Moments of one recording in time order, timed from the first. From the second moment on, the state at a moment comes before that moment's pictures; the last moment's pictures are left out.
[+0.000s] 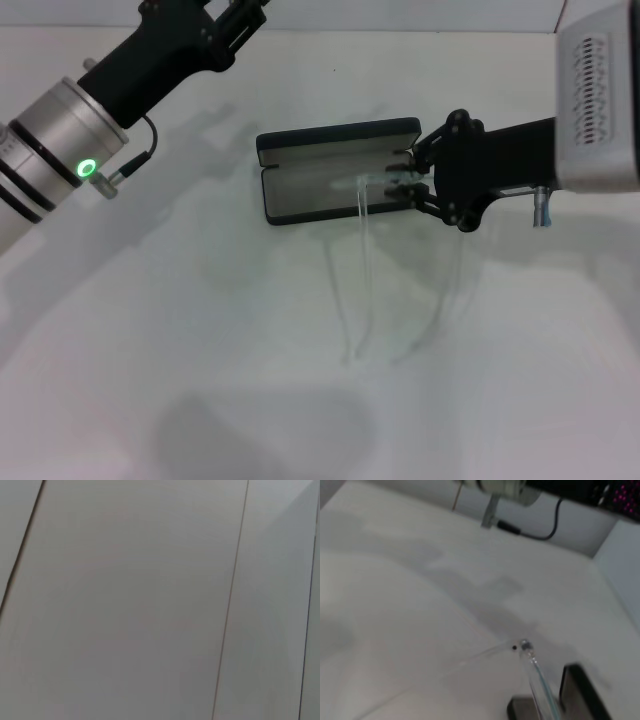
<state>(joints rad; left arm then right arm) -0.52 -2.08 1.18 0.38 0.82 1.31 -0.94 0.52 2.03 -1.50 -1.23 -1.93 -1.16 1.48</state>
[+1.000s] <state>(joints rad) -0.59 -2.00 1.18 0.61 1.15 1.51 -1.31 0.59 2.01 -1.07 -0.70 -1.44 -1.41 1.30</state>
